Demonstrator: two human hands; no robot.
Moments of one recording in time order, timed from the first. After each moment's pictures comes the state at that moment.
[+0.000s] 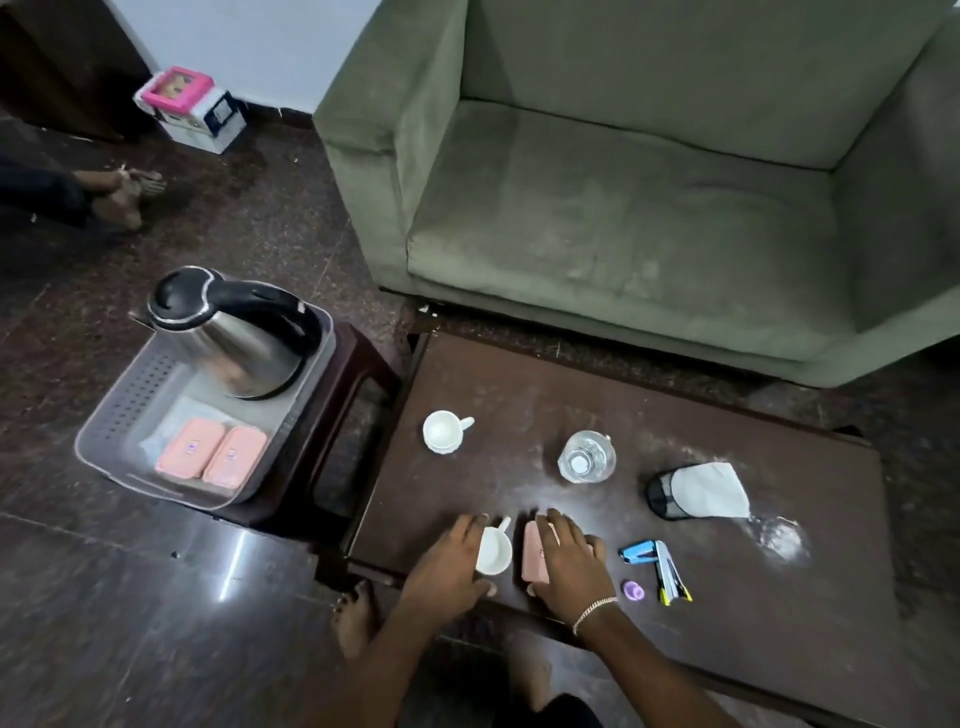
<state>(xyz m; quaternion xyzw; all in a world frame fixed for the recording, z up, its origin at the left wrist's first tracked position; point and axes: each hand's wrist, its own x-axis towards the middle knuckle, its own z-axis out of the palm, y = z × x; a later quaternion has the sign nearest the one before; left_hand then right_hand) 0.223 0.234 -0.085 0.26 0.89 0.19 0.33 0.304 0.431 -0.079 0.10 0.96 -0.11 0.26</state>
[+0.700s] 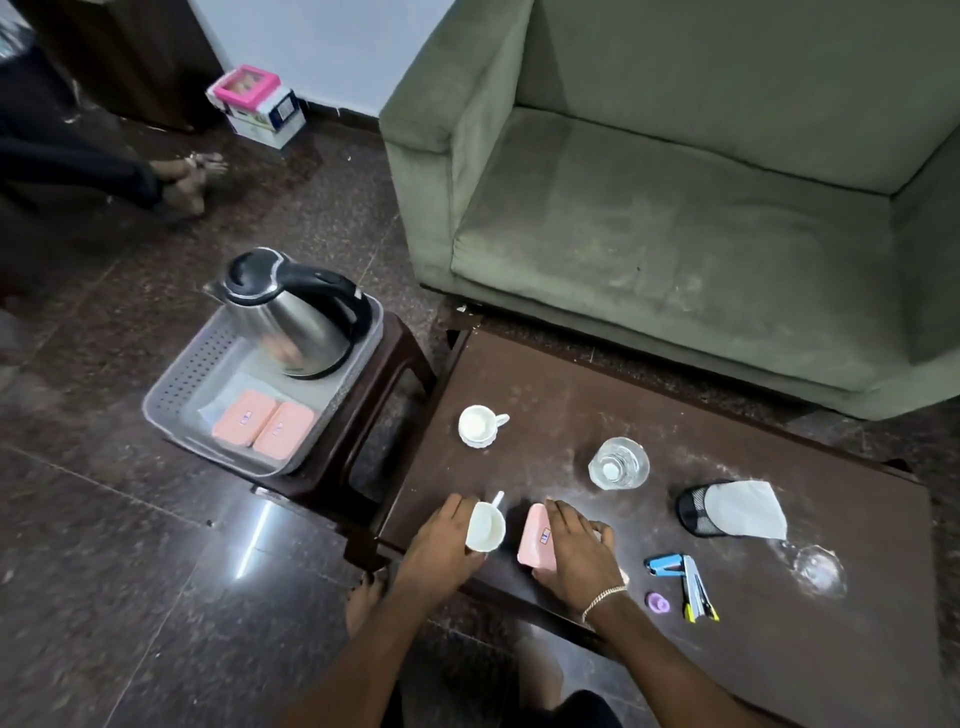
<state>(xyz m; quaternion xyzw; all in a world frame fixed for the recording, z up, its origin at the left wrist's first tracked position) 0.216 0.206 -0.076 0.19 0.92 0.24 0.25 0.288 0.421 -0.075 0.08 0.96 -0.13 0.22</state>
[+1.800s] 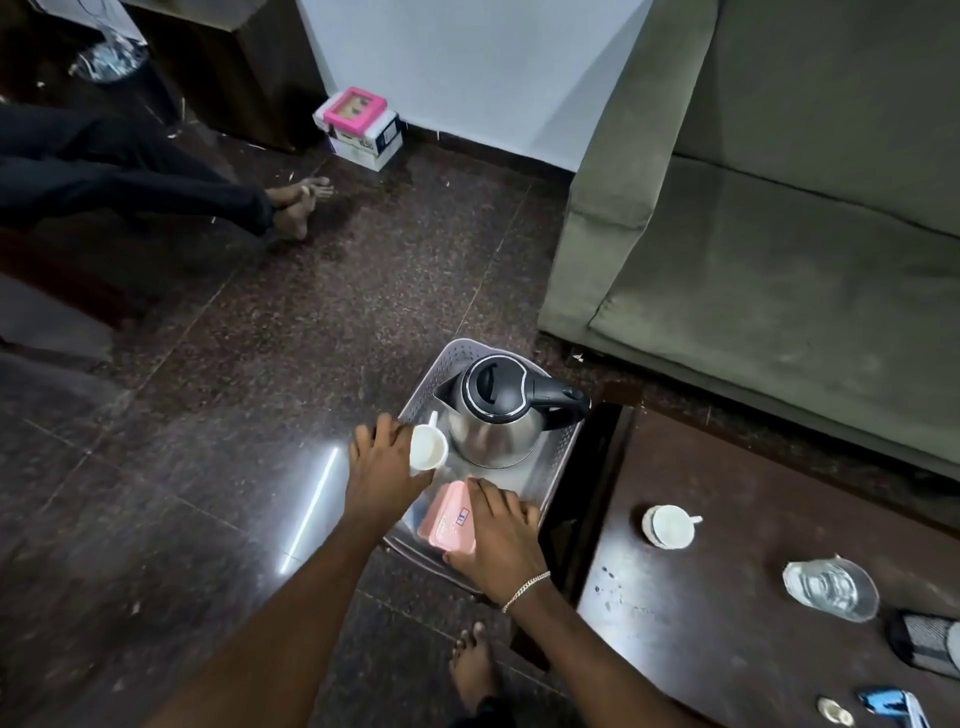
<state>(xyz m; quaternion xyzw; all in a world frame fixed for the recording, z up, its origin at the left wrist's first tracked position) -0.092 -0.120 -0.005 0.10 0.99 0.09 0.09 0.016 0.053 0.004 -0.01 0.97 -0.21 0.14</state>
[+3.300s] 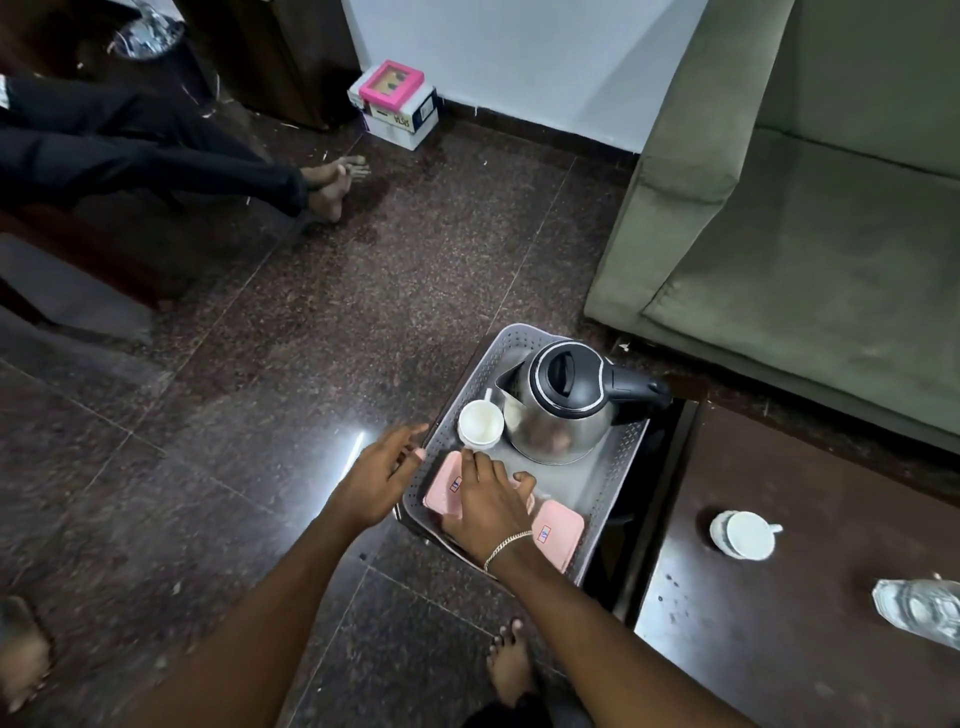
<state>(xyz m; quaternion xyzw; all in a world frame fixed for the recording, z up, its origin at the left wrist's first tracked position) -0.107 -0.222 -0.037 0.11 0.91 0.36 0.19 -0.045 -0.037 -0.048 0.00 0.97 -0.19 0.16</state>
